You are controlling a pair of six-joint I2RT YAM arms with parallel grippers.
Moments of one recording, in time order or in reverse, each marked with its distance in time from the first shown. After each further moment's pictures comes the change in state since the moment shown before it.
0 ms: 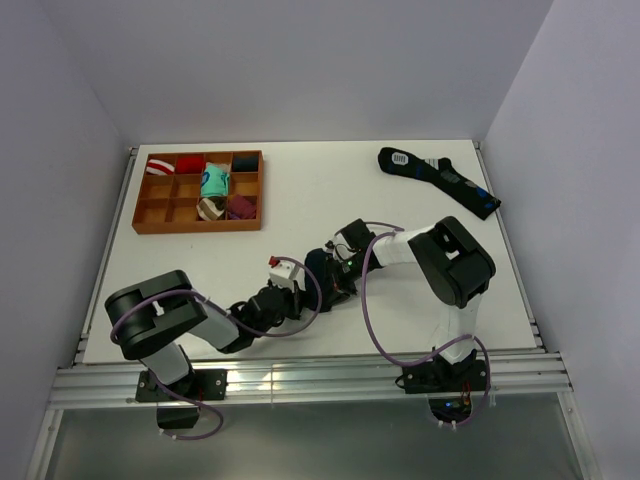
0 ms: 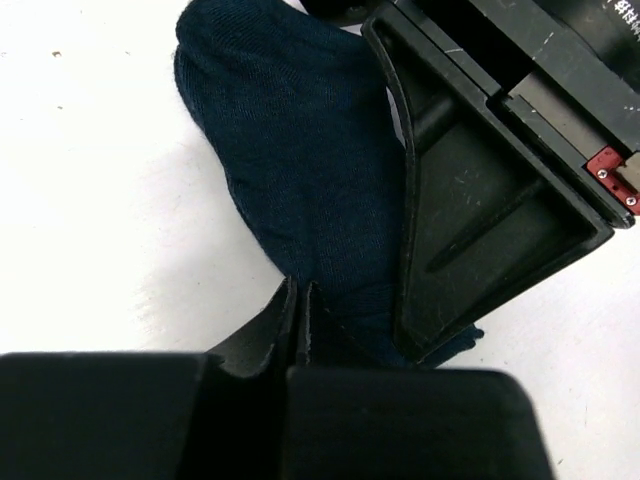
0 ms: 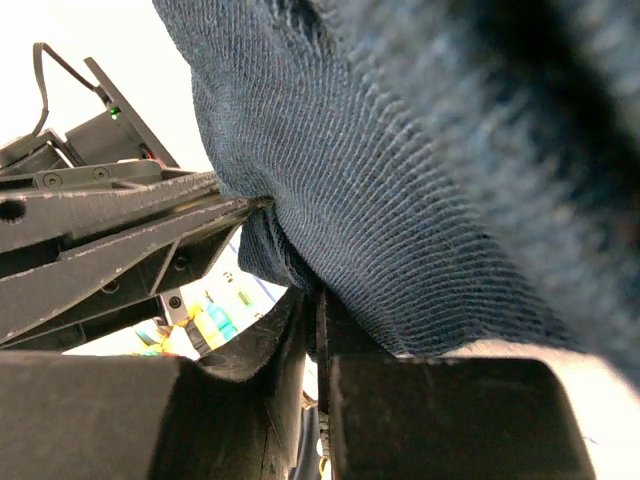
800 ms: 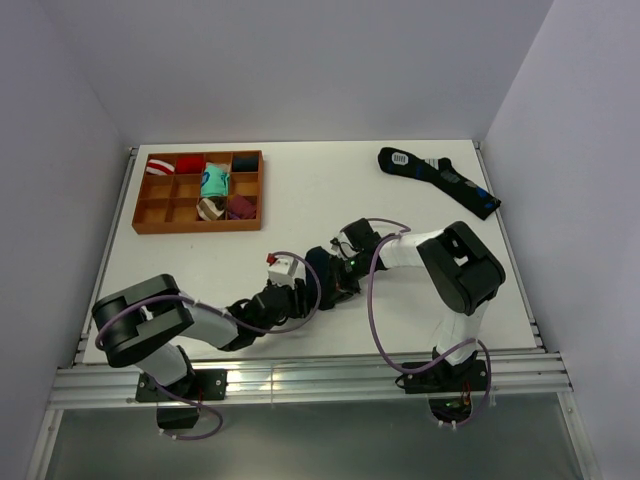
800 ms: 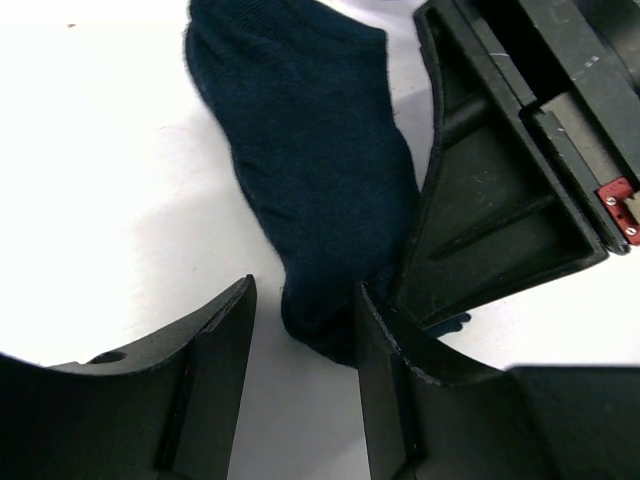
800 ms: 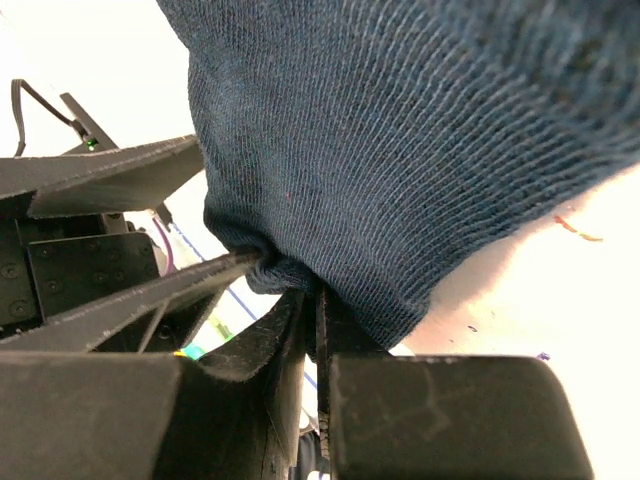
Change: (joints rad) left arm -0.021 -0.071 0.044 -0.165 -0.047 -0.116; right arm -0.001 -0.074 -0.035 0.006 0.111 0.020
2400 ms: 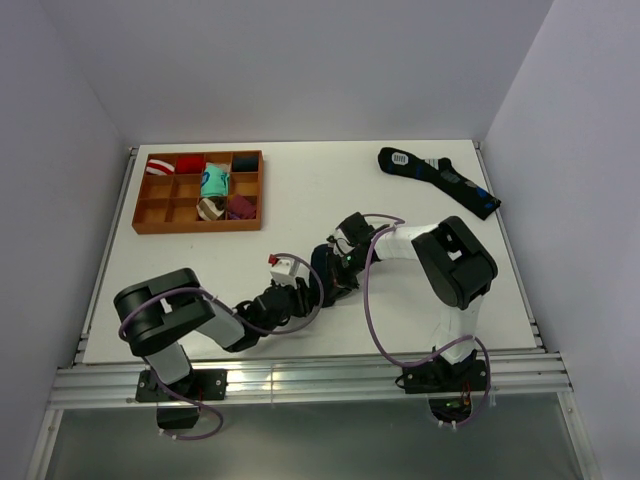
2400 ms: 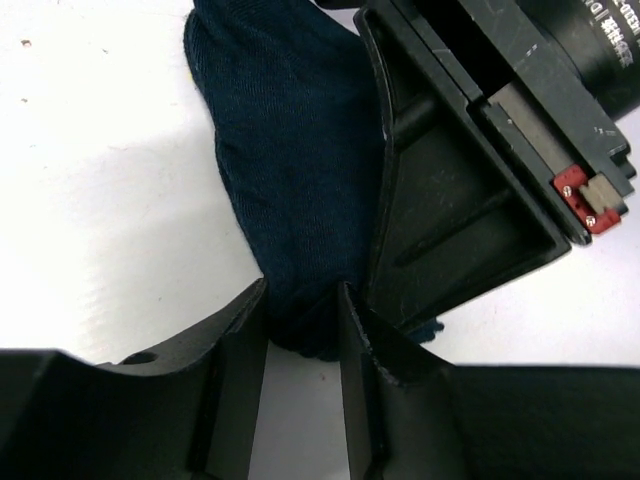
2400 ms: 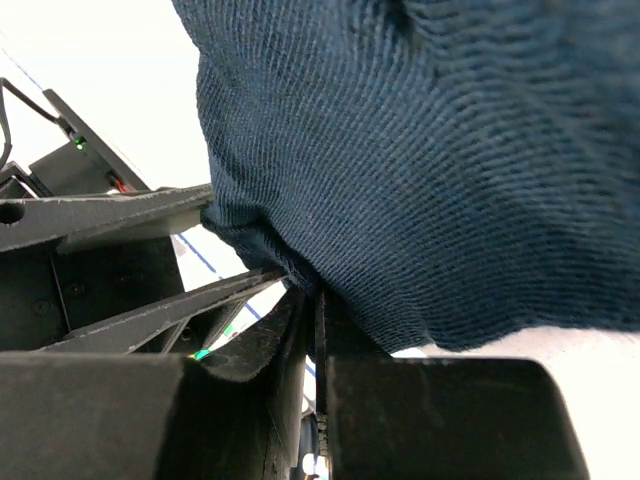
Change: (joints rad) left arm -0.002 0.114 -0.013 0.200 0.008 -0.010; right arm 0.000 0.058 0.110 -0.142 -0.001 -0.059
